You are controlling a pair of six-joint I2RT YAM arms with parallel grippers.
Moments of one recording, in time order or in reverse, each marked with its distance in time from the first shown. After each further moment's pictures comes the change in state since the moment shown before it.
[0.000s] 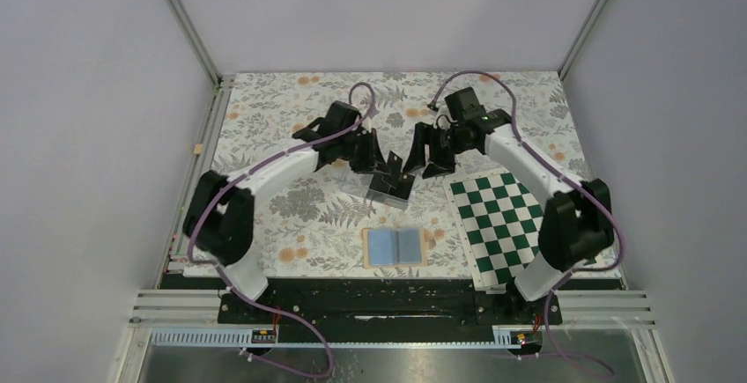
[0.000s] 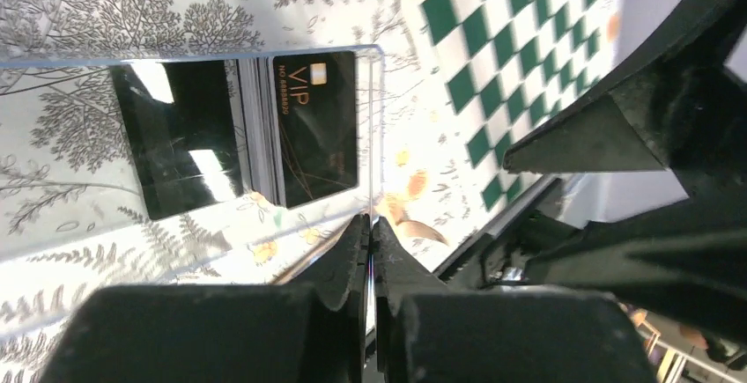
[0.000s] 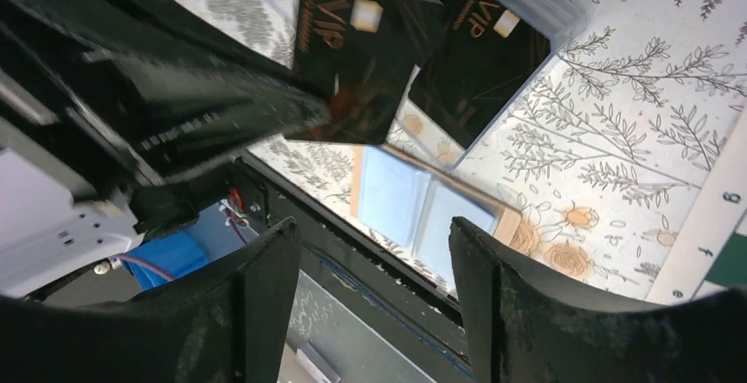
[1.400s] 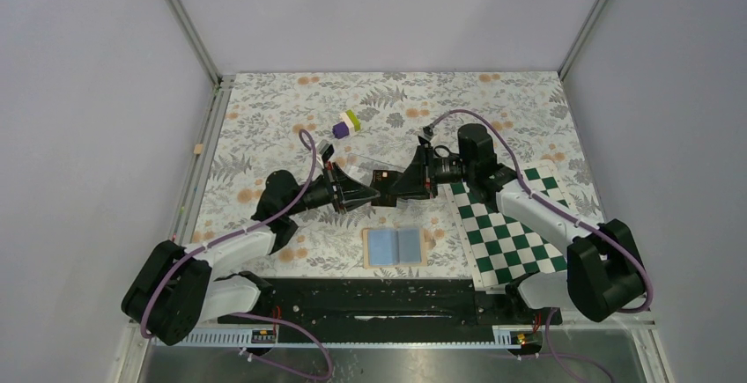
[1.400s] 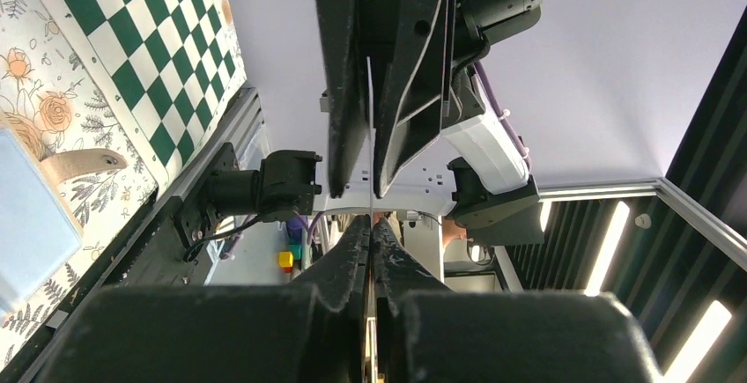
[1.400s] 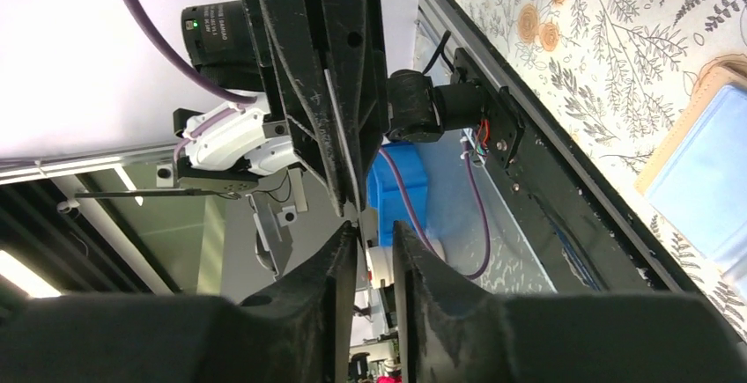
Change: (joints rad) left arm 0.054 -0.587 -0.900 1.276 0.285 -0.983; right arm 0.077 -0.369 -0.554 0.898 -0.469 0.724
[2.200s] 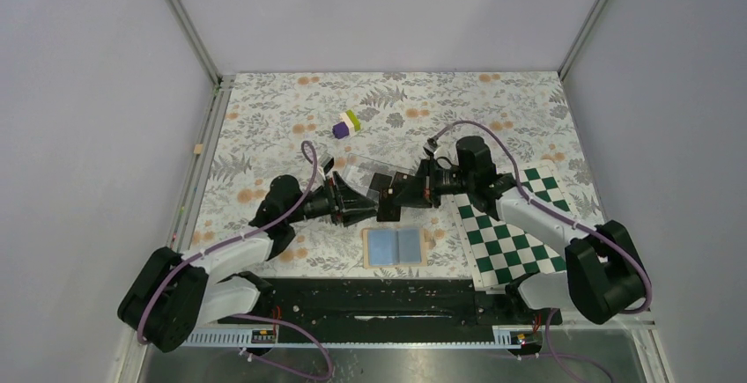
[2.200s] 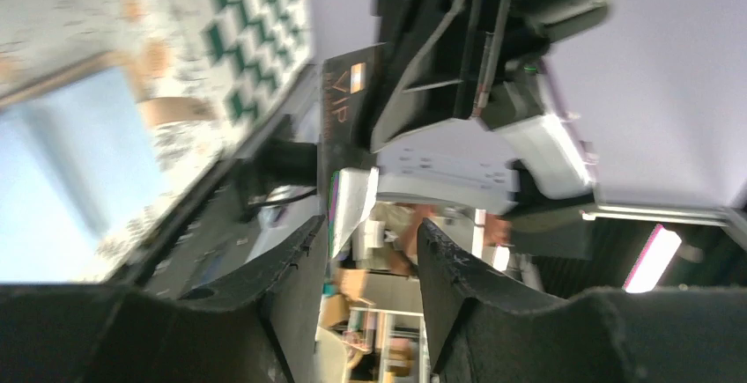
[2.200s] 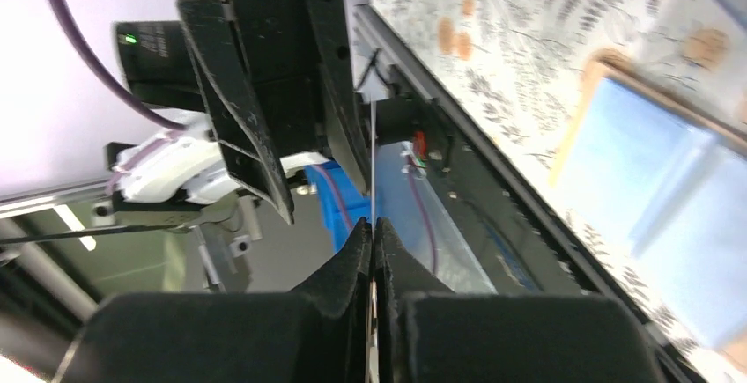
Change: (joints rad) left arm -0.001 -0.021 -0.056 -0.100 0.012 0.065; right arm 0.003 0.005 -0.076 0.004 0.085 -0.068
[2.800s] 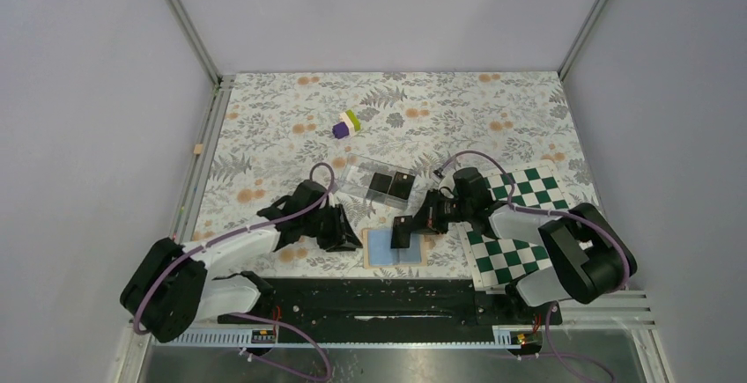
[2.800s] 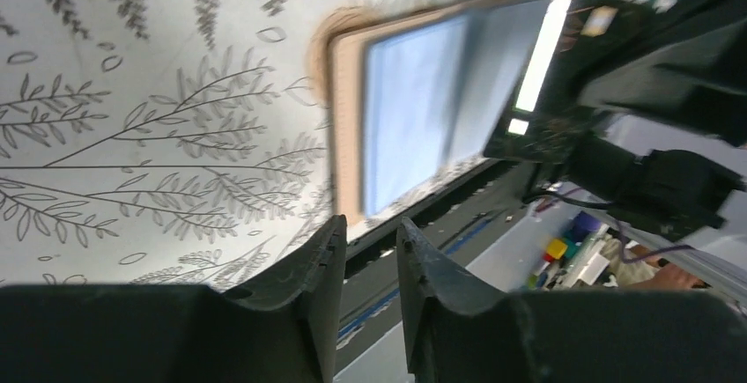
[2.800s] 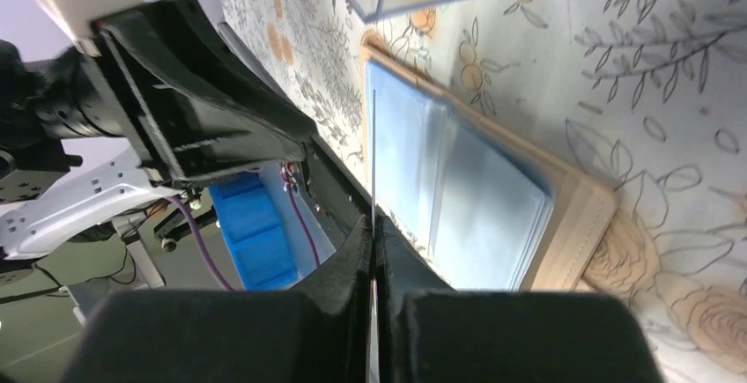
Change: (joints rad) left arm -0.080 -0.008 0.135 -0.987 -0.314 0.586; right arm 0.000 0.089 -0.270 0.079 0.166 -0.213
